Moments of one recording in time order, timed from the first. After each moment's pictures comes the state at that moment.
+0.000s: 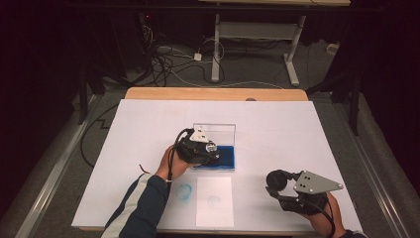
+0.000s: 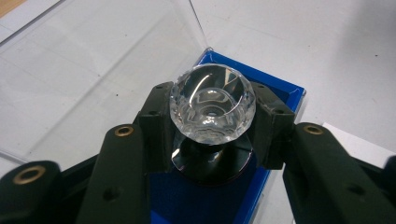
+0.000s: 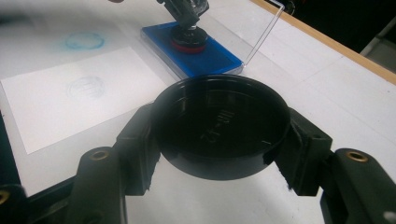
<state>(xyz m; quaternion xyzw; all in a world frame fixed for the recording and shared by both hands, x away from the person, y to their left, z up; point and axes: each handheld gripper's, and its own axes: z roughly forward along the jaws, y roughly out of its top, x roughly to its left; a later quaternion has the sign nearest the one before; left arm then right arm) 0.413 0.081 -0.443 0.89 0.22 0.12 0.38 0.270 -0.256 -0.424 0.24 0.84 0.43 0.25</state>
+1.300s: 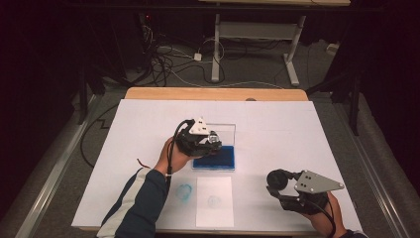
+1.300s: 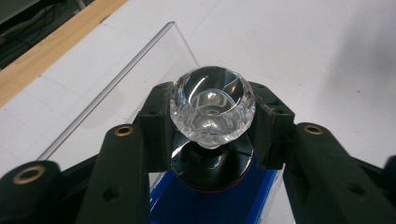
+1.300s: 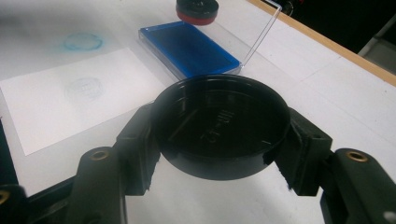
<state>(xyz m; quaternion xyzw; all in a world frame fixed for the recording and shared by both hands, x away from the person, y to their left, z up) 0.410 0.076 -0.408 0.88 0.20 0.15 0.40 0.271 -0.257 -0.423 0.24 0.83 0.43 0.25</state>
